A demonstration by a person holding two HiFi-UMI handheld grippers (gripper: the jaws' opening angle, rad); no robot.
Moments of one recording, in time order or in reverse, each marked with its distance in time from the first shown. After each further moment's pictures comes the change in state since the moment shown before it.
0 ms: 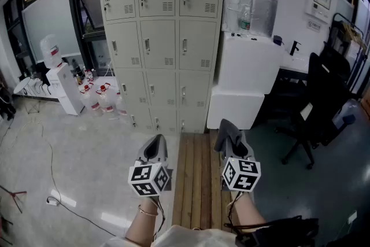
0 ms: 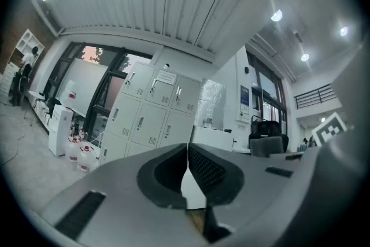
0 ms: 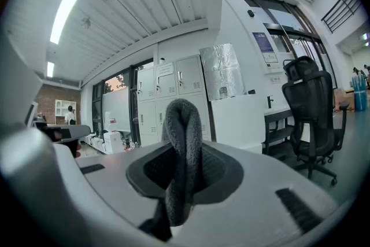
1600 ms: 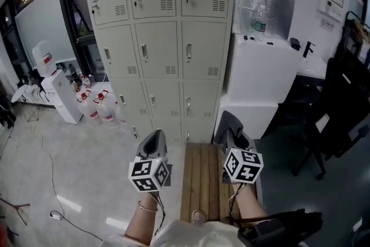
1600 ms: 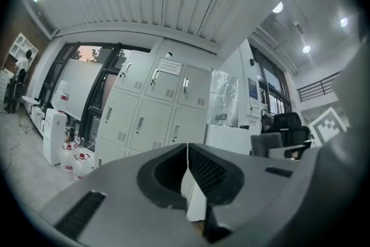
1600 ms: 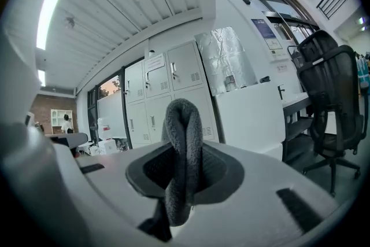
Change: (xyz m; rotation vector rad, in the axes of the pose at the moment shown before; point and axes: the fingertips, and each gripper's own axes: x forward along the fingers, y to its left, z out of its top) left arm 0.189 0.088 -0.003 0.046 0.018 0.021; right arm 0.218 -0.007 0.013 0.077 0.002 0.020
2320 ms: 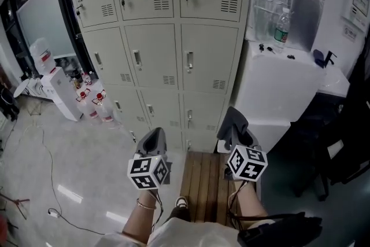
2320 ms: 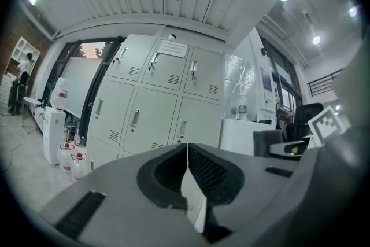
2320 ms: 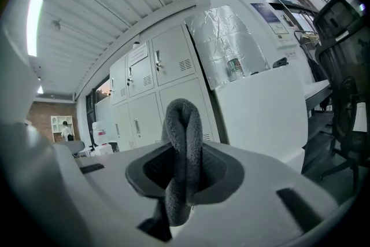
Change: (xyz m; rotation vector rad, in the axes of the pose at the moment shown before) left arm 0.195 0.023 -0.014 0.007 0.037 0.073; right arm 0.203 -0.074 0.032 0.046 0.012 0.044
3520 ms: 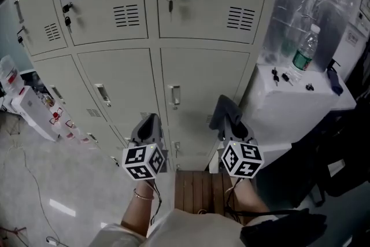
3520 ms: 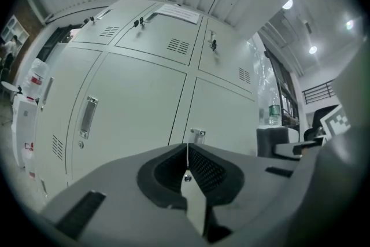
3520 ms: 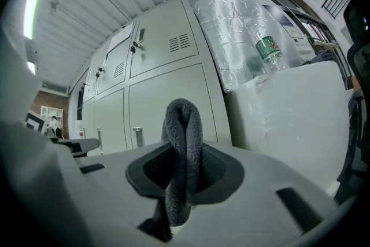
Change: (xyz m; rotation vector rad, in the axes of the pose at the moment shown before) left arm 0.315 0.058 0.028 -0.037 -0.037 -0.099; right arm 0.266 -0.023 0.072 -0.074 -0.088 -0.033
